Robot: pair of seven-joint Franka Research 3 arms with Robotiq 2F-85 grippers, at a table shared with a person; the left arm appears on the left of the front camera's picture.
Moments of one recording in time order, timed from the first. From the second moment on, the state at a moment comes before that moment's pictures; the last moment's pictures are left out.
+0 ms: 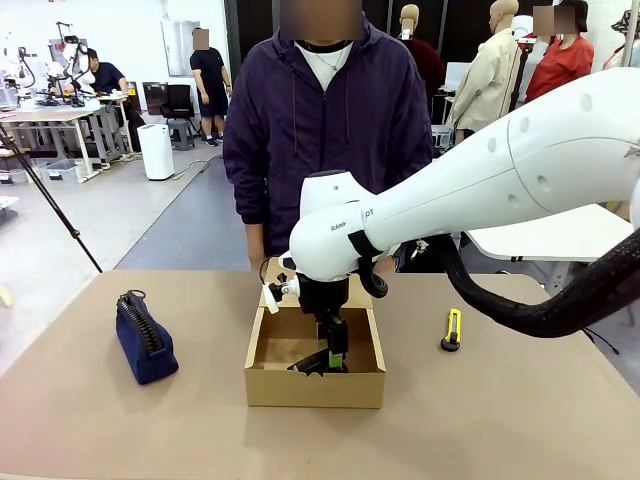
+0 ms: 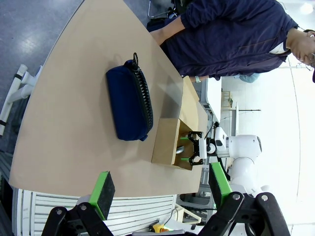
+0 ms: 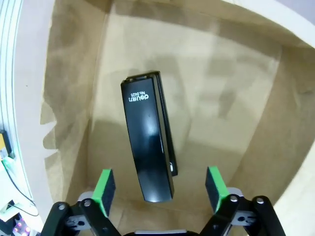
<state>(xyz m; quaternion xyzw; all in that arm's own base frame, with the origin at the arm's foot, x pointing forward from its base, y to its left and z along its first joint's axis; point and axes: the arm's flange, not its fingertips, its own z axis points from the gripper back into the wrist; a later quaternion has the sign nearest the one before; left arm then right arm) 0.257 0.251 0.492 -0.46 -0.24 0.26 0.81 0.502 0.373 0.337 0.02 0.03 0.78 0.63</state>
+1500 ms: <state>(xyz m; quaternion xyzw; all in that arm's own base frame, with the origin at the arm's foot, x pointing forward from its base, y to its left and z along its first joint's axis) 0.257 0.252 0.493 -0.46 -0.24 0.26 0.81 0.343 -0.048 0.555 0.37 -0.15 0.25 0.88</state>
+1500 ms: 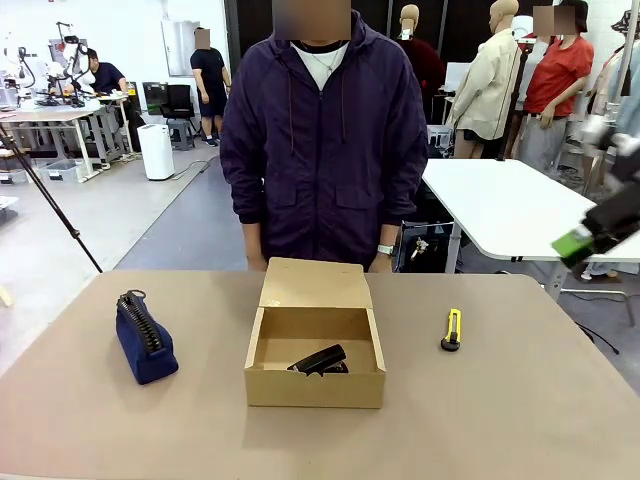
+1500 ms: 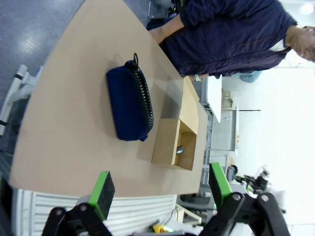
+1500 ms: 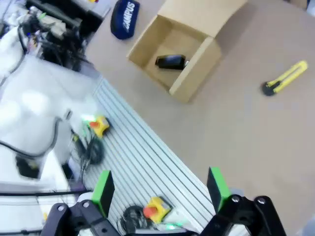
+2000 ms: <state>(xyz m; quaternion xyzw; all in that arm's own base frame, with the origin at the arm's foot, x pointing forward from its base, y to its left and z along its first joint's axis) 0.257 0.252 0.493 -0.46 -0.24 0.26 0.81 0.288 -0.109 0.503 0.44 -0.27 0.07 0.85</state>
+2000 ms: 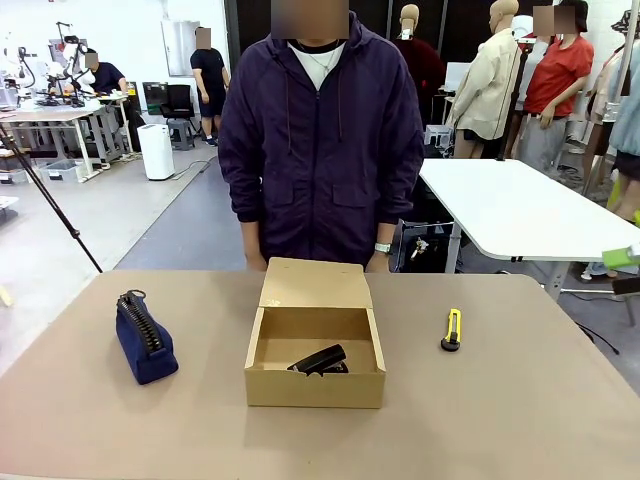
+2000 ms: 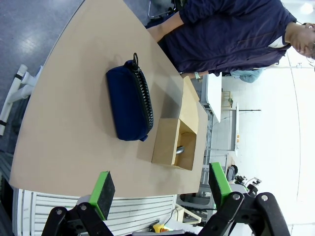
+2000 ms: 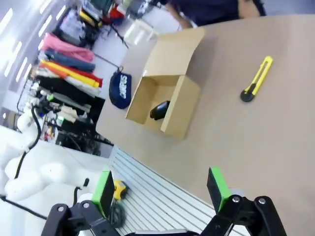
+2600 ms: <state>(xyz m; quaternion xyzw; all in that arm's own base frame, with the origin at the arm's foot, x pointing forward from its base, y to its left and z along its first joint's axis) 0.257 0.252 0.493 -0.46 -0.24 0.26 0.81 0.296 -0.097 0.516 0.42 -0.24 0.11 0.87</state>
